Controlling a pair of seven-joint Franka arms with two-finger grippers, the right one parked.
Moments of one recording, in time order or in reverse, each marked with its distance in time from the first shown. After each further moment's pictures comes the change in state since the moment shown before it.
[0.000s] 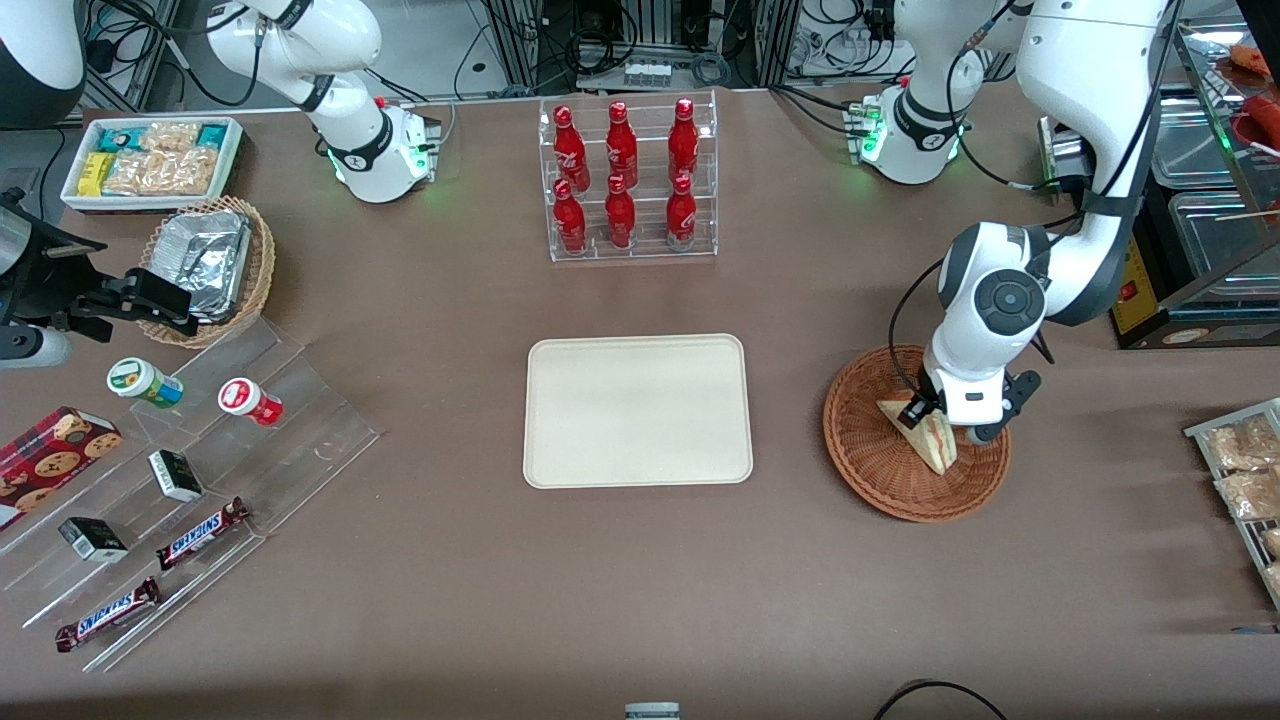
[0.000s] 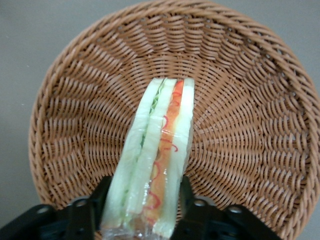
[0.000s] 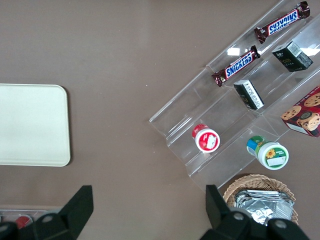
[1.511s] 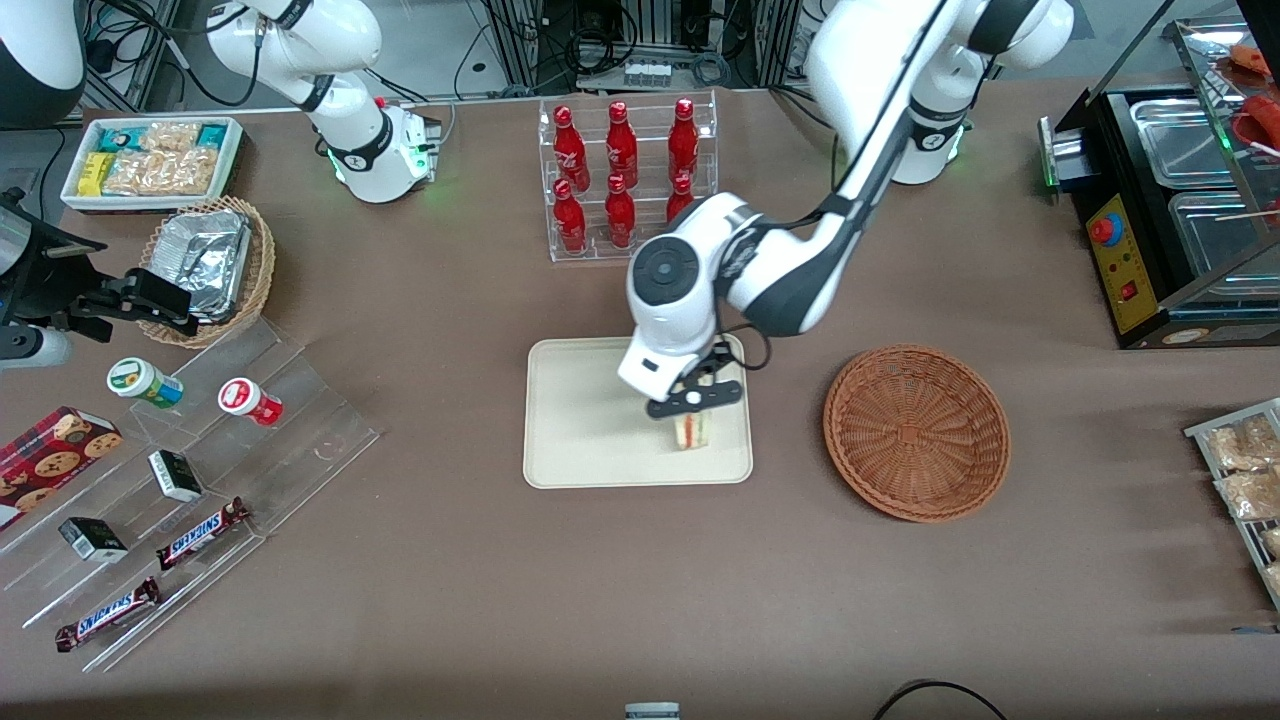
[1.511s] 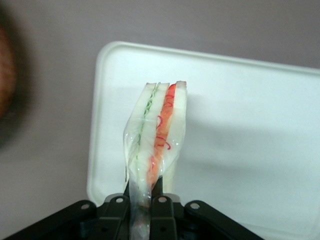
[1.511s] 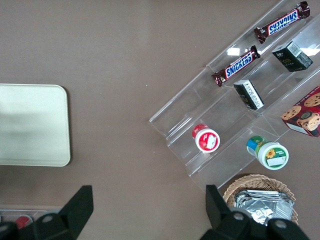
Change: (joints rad) arm -0.545 0.382 -0.023 0.749 -0.097 -0.426 0.148
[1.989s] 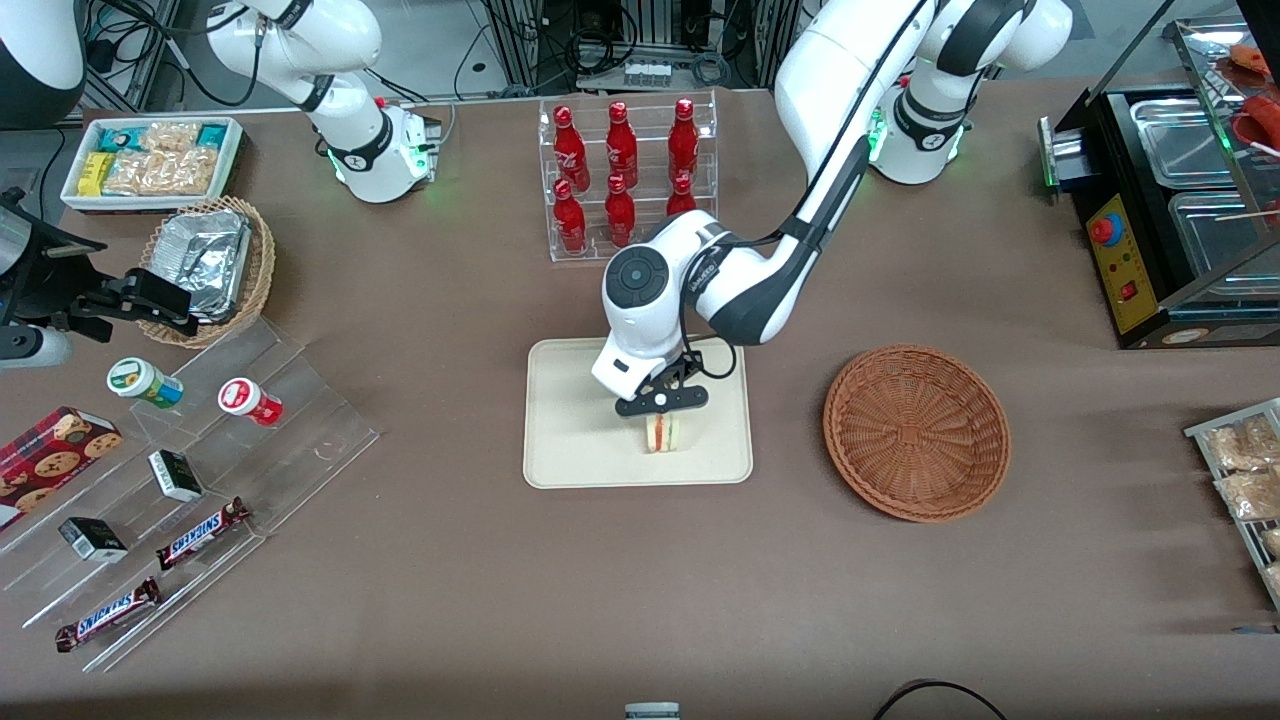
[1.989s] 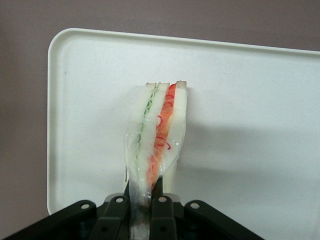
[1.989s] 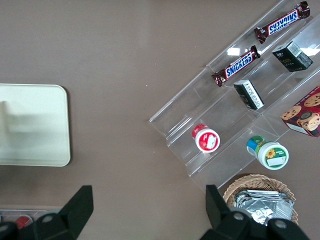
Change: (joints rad) arm -0.026 0.064 0.006 0.004 0.000 0.096 0.000
